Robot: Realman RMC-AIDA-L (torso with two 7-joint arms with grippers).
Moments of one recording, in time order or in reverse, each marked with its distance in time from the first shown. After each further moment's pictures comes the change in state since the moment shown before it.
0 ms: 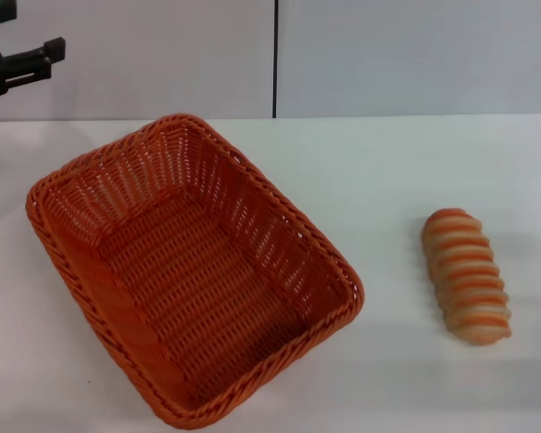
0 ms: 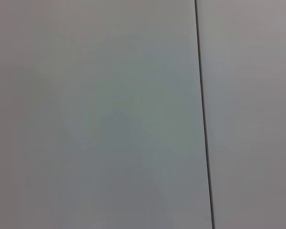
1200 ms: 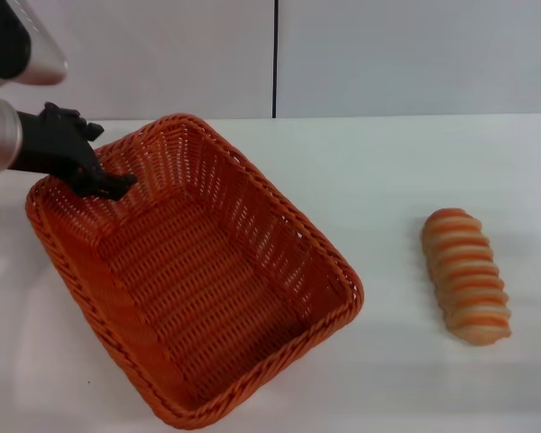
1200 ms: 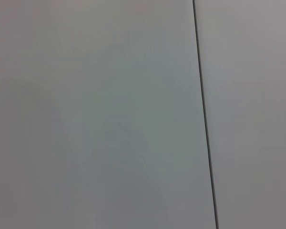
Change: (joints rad) left arm 0.006 -0.009 0.591 0.305 0.614 -0.067 -0.587; right arm 0.004 0.002 0.000 0.014 0.000 -0.032 0.001
